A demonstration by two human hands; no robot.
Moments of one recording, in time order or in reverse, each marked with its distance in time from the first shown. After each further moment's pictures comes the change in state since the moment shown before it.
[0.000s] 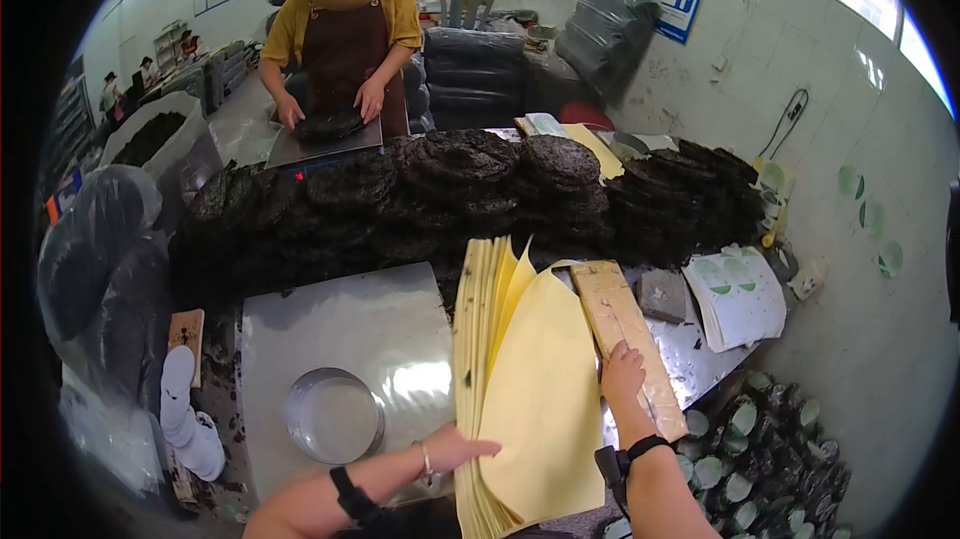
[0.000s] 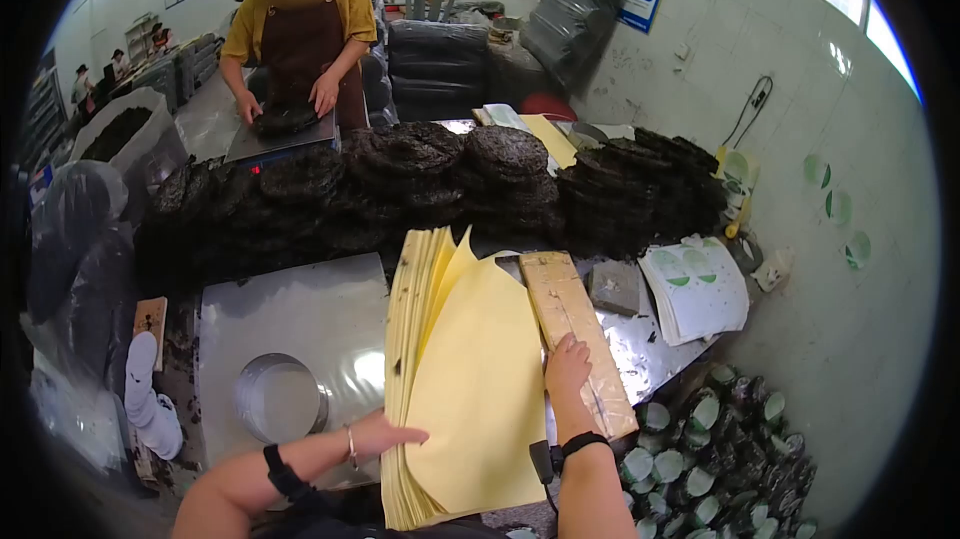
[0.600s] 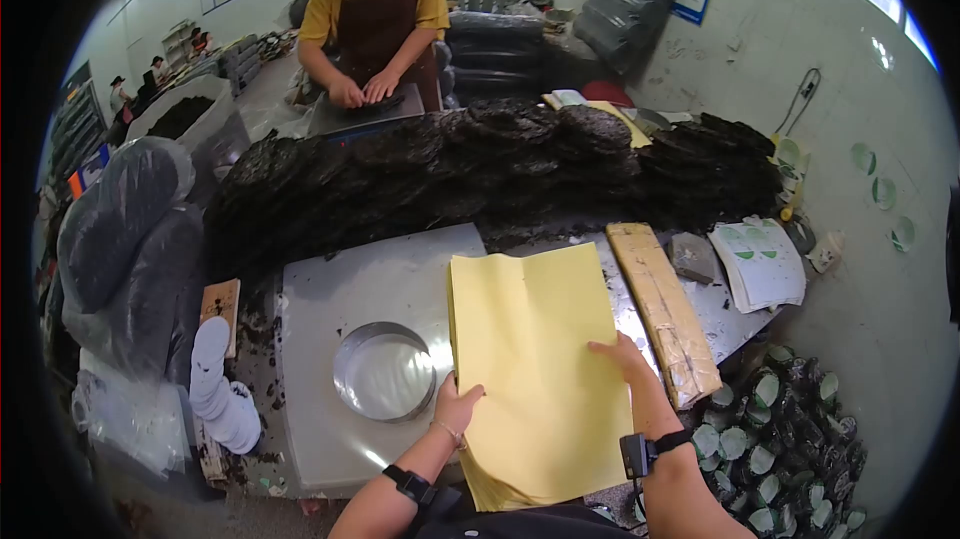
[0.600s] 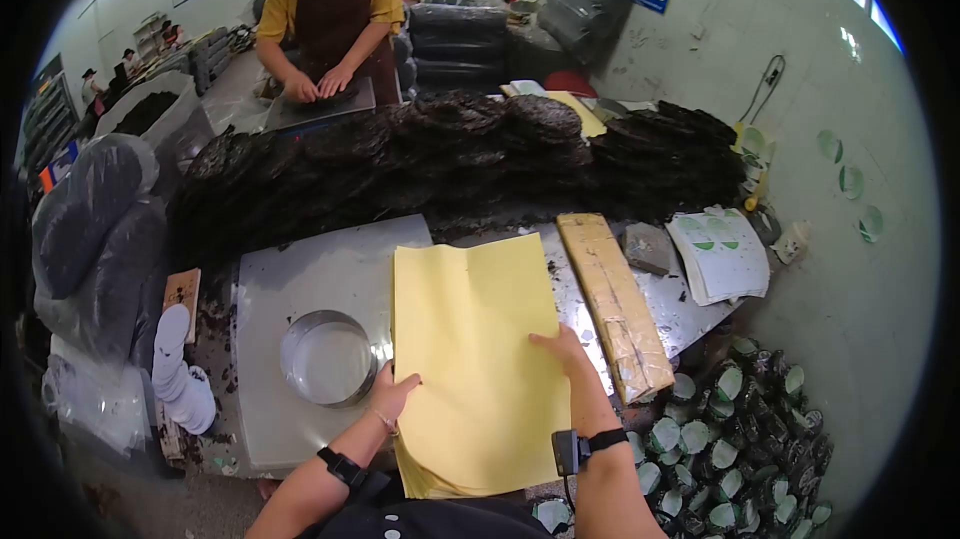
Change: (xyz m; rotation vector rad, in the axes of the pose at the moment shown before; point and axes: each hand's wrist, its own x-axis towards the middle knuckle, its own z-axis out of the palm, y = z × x) left_hand -0.034 -0.090 -0.023 -0.398 0.635 0.190; right_hand -0.075 -0.064 -0.049 1.301 -0.747 0.173
